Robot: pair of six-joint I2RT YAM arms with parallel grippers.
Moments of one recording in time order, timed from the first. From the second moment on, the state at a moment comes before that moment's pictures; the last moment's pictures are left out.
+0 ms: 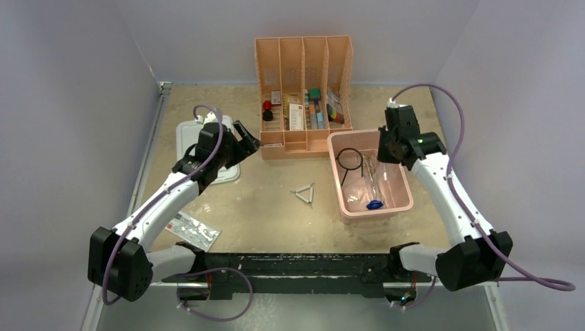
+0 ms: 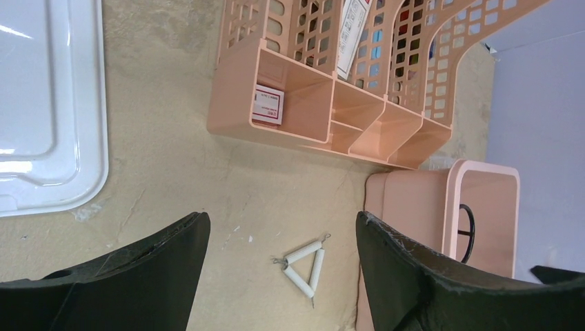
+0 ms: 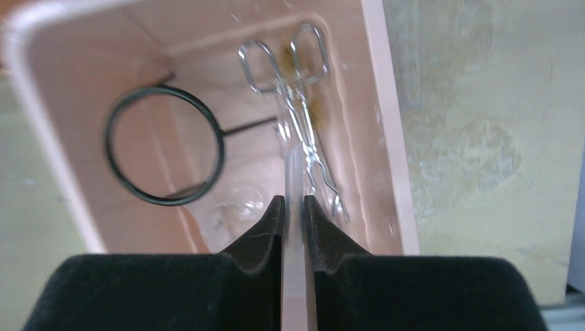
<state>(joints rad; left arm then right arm) -0.39 1.17 0.87 -0.25 -0.06 -0.85 0.24 1.25 1.28 -0.92 0.22 0.30</state>
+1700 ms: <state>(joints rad) -0.39 1.29 0.91 -0.19 -0.01 -0.81 0.23 1.47 1.18 -0.85 0.38 0.26</state>
